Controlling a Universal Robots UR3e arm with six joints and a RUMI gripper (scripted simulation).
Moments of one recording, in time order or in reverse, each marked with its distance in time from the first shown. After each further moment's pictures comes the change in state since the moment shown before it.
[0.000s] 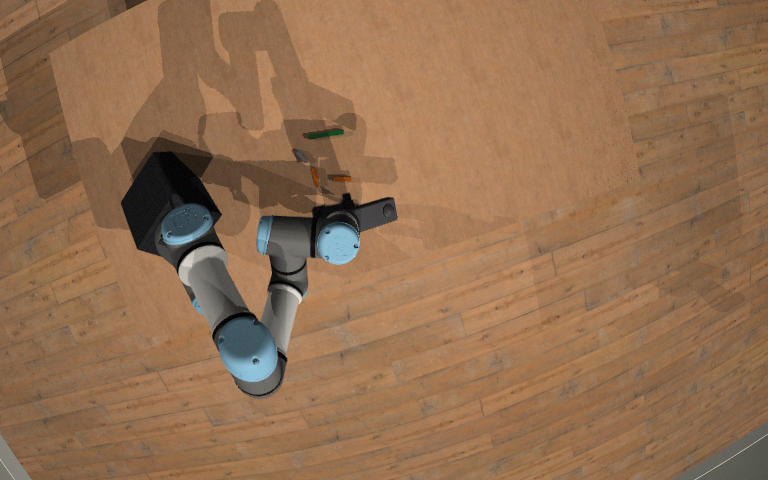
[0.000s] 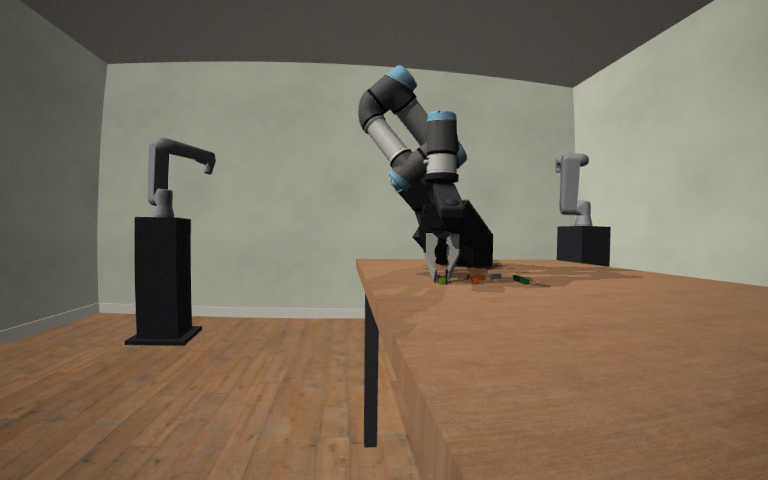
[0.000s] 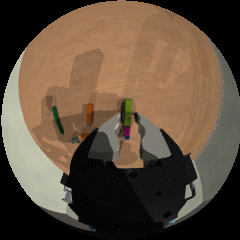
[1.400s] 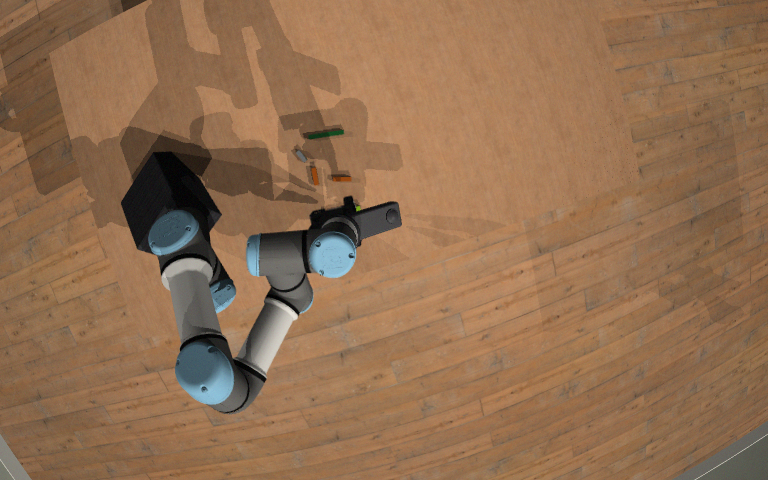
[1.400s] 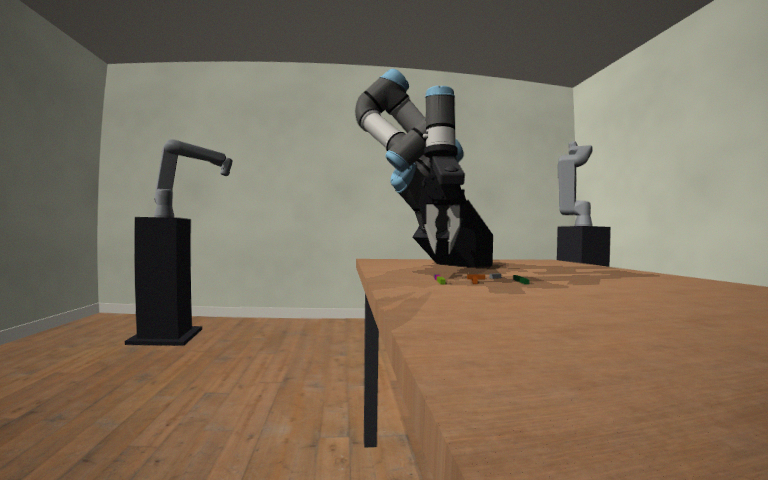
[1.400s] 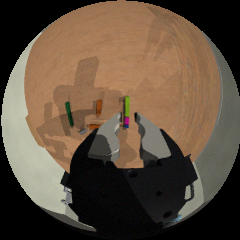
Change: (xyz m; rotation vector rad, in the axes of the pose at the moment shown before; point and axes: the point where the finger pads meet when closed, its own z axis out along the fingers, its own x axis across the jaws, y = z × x) arm 0.000 -0.007 -0.058 0.045 -0.007 0.003
